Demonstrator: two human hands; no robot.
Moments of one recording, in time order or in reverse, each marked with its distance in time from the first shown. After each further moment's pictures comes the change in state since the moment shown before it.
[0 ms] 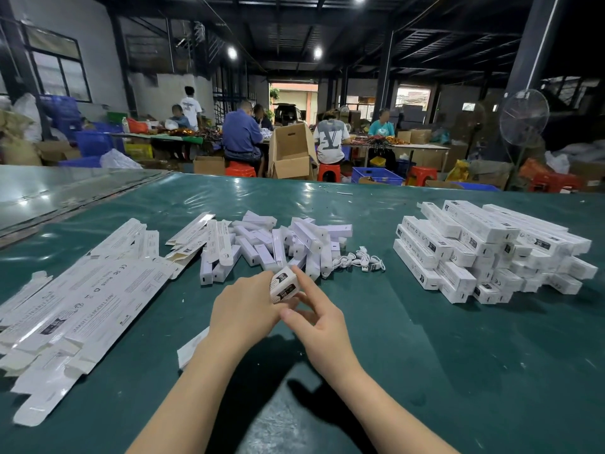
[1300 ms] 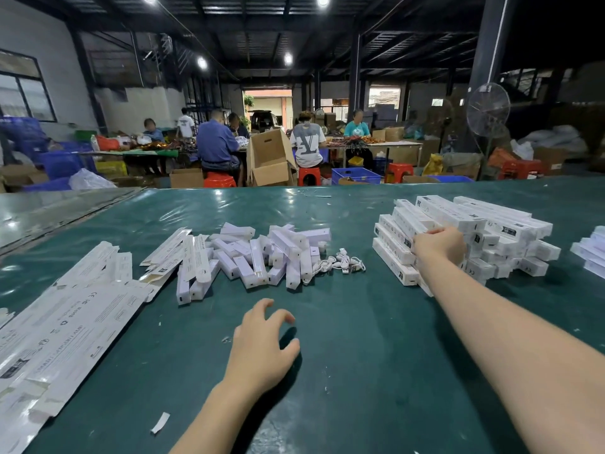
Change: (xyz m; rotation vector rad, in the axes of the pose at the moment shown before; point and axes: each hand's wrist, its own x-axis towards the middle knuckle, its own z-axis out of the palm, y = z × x) left_hand -0.014 0.004 0.062 -0.123 -0.069 0.091; right_hand 0.111 0.005 -0.193 -0.455 1.036 0.478
